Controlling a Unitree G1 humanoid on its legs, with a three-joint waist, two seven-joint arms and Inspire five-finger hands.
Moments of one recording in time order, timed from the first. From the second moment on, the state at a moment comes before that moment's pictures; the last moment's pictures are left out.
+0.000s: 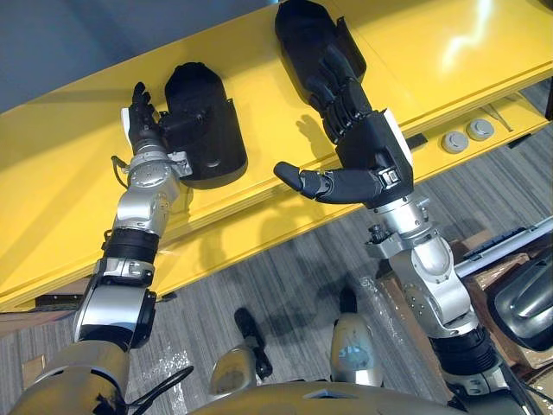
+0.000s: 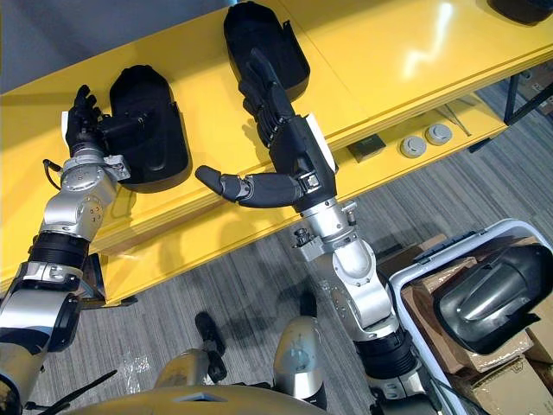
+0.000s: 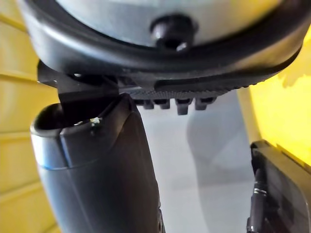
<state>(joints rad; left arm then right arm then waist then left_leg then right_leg) -0.72 0.47 -0.03 0.49 -0.50 0.18 0.49 -0.15 -0.35 0.23 -0.37 0.41 -0.18 0.13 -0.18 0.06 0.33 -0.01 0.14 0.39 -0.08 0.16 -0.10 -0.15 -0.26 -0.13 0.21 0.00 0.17</state>
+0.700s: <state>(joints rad) -0.72 0.50 0.12 0.05 -0.46 0.01 0.55 0.03 -0.27 0.25 -0.37 0.31 -0.19 0.10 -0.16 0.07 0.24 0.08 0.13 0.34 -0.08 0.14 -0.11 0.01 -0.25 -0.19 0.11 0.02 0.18</state>
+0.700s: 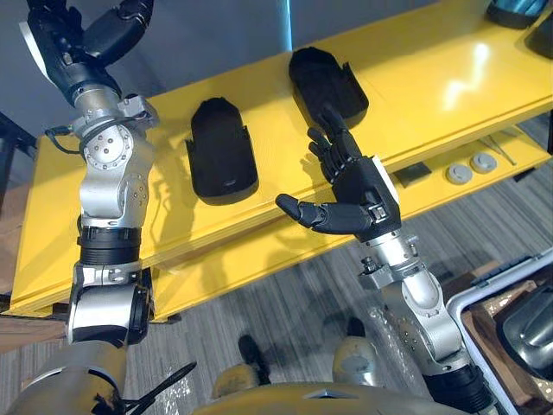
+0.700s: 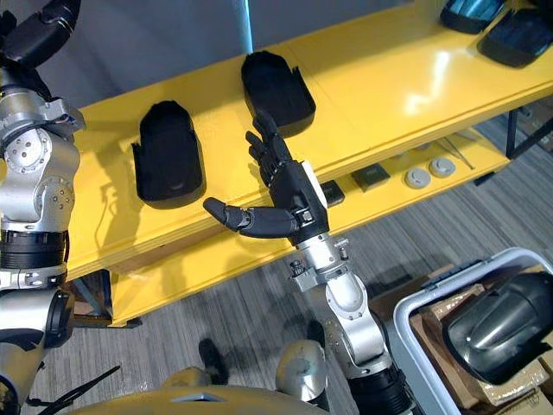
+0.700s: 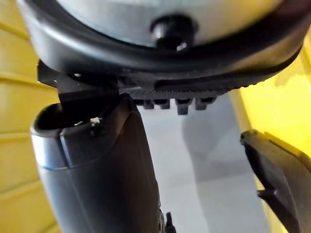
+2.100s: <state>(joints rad) 0.25 0.19 0.09 -0.54 -0.50 -0.32 0.05 0.08 -0.34 0.31 -0.09 -0.43 -0.15 -0.13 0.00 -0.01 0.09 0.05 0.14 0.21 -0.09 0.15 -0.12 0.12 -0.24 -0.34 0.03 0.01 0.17</state>
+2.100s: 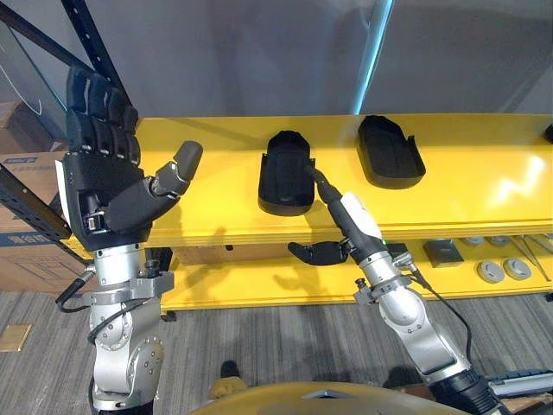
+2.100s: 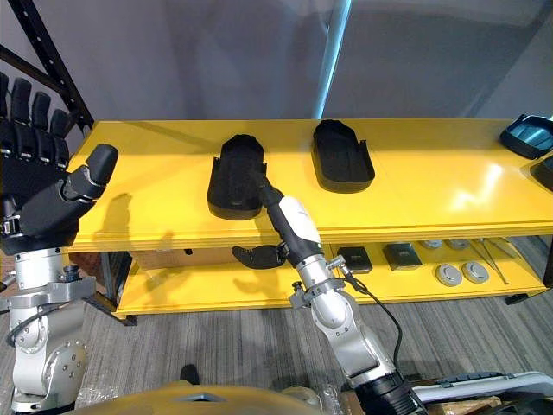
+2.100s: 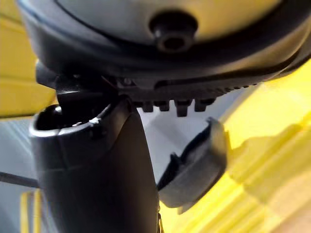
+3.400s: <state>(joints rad) 0.28 0.11 0.02 -0.43 -0.50 -0.25 -0.04 -0.27 -0.18 0.29 0.35 -0.37 0.01 -0.44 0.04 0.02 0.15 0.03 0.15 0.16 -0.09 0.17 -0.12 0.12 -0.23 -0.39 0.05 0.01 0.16</state>
